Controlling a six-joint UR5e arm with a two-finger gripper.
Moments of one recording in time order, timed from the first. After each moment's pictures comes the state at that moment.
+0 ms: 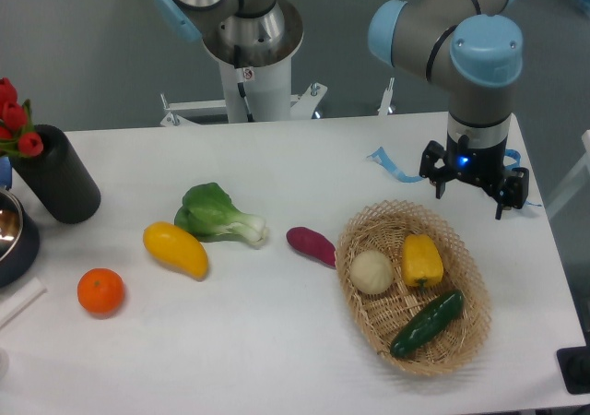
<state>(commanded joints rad) 2.77 -1.89 -1.58 -0.98 1.59 1.32</state>
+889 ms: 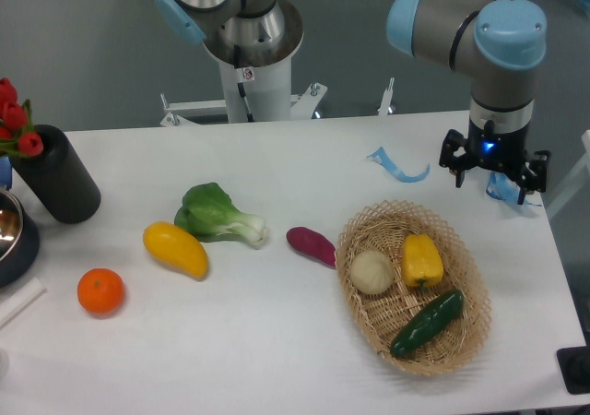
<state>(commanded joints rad) 2.82 -1.88 -1.60 -0.98 1.58 1.23</state>
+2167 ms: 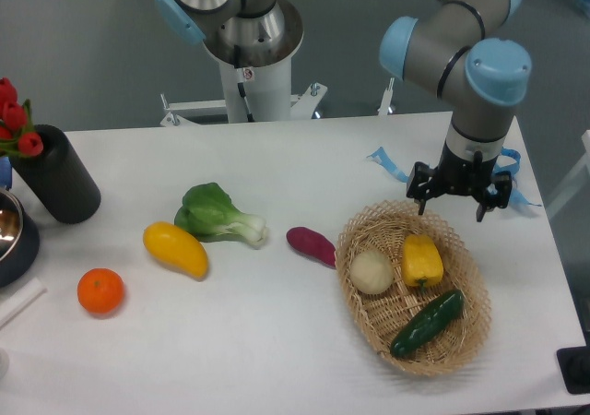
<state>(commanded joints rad) 2.79 -1.97 -1.65 -0.97 1.39 0.93</state>
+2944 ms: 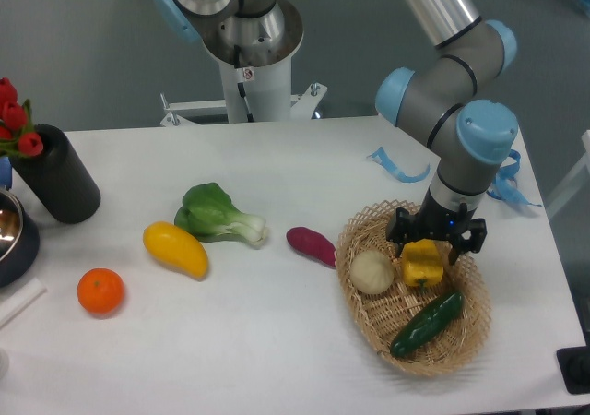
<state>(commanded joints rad) 2.76 -2.08 -1.64 -0.90 1.37 0.86</state>
